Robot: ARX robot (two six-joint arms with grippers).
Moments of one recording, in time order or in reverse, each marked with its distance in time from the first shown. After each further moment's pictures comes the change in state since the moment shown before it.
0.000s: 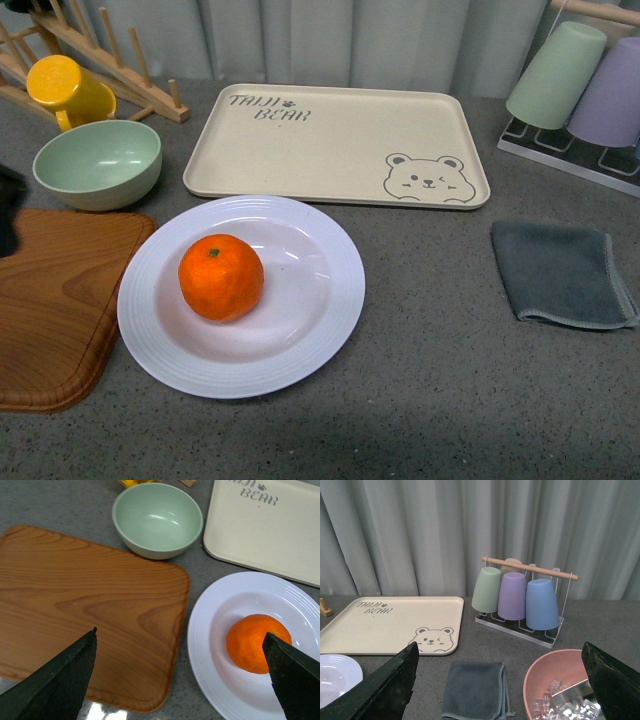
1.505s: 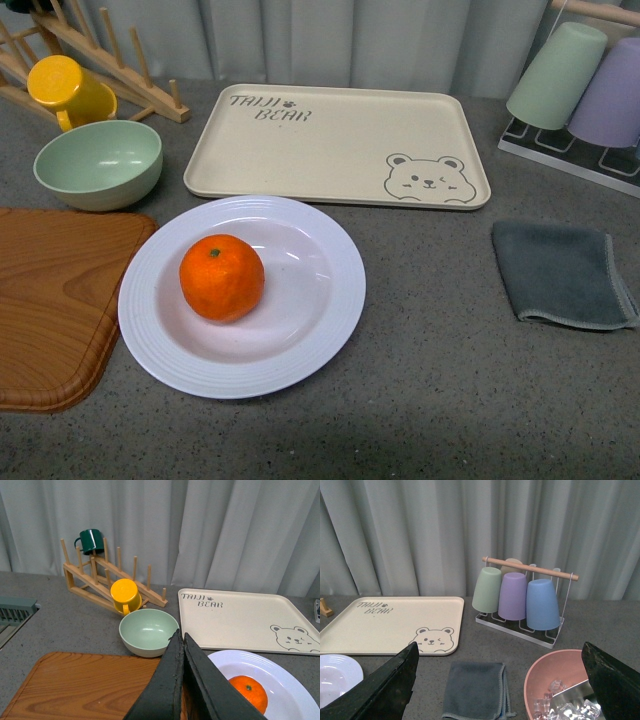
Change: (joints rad) left arm 0.250 -0.886 -0.312 0.006 0.325 0.310; right arm 0.000 0.000 0.000 0.000 0.000 0.000
